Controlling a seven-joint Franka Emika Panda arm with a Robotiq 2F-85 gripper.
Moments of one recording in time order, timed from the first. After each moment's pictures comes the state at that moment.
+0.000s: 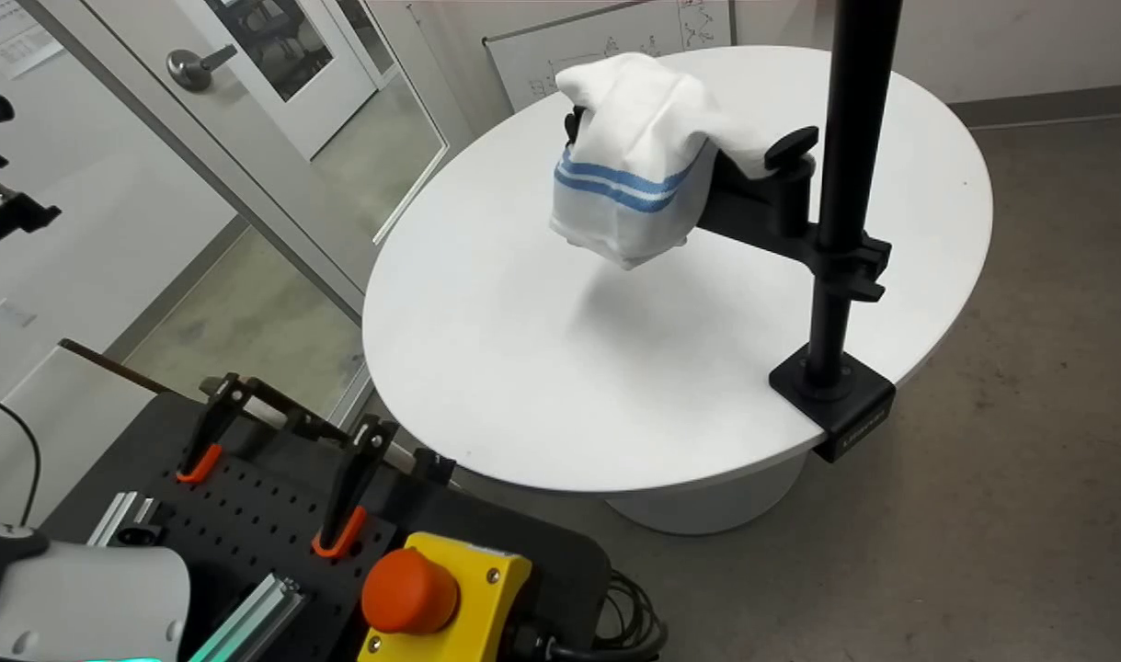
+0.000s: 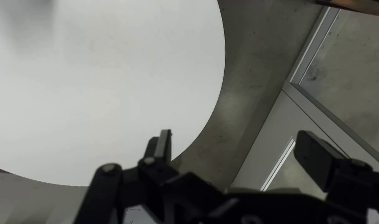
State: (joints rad) arm 0.19 -0.28 0.14 -2.35 0.10 2.28 -0.02
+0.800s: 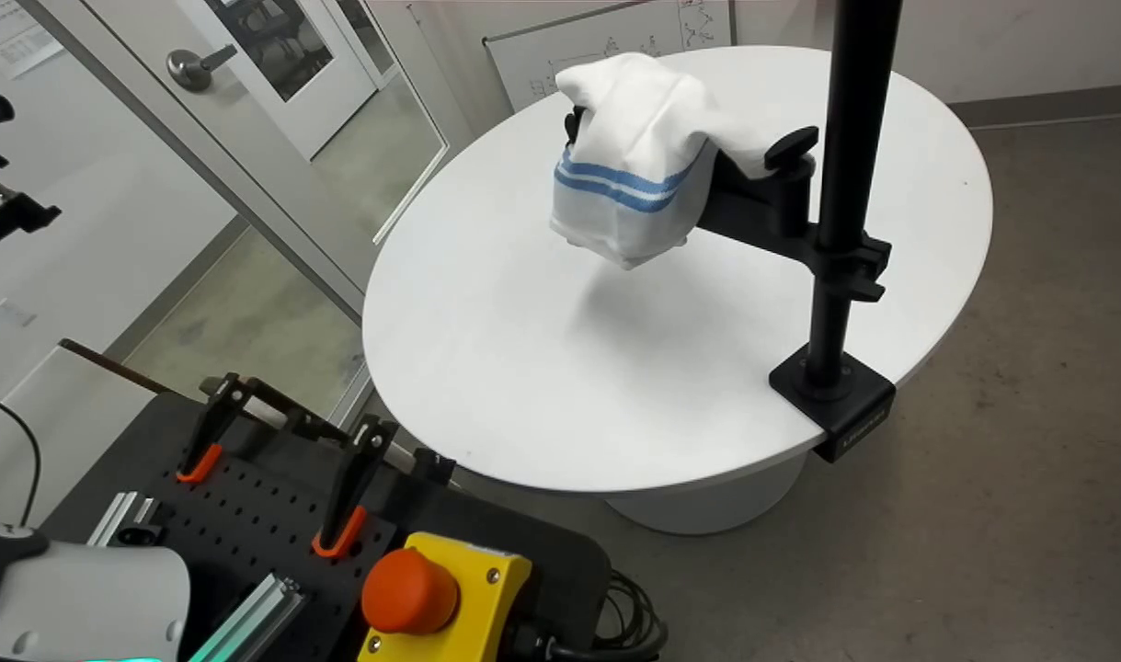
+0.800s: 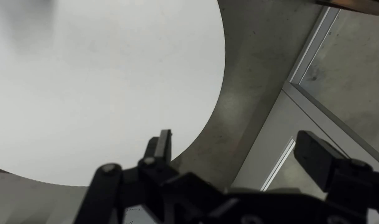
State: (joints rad) arm 0.19 -0.28 0.14 -2.35 0.10 2.28 -0.02
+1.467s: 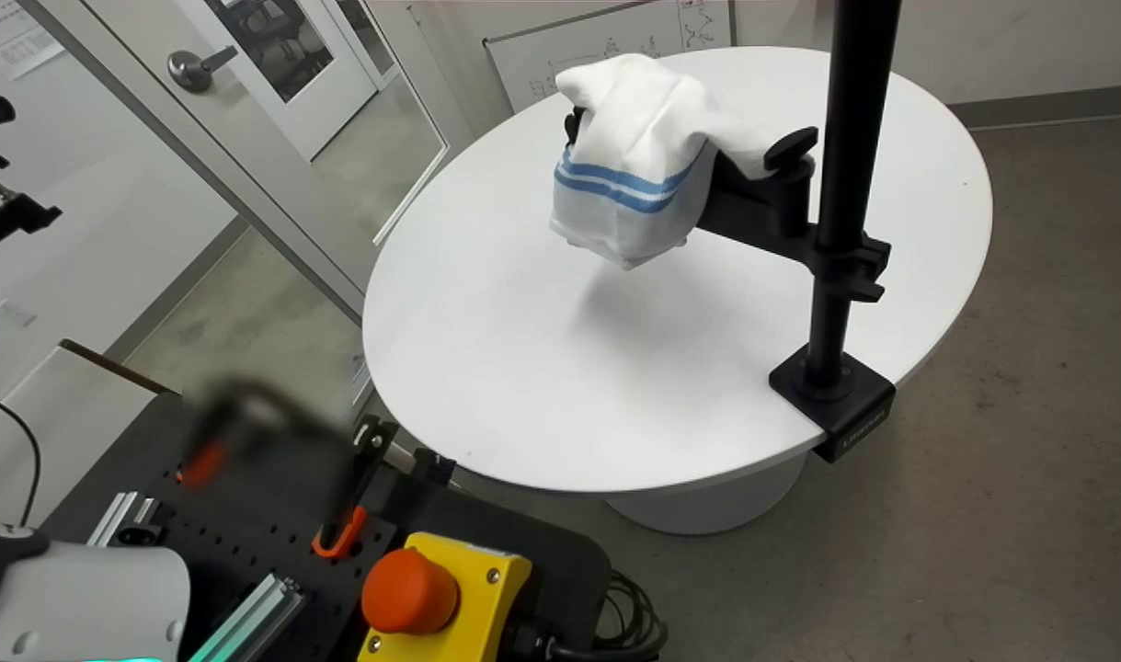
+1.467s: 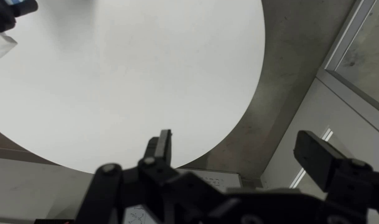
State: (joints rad) arm 0.10 -0.27 0.11 -2.36 0.02 2.33 -0.01
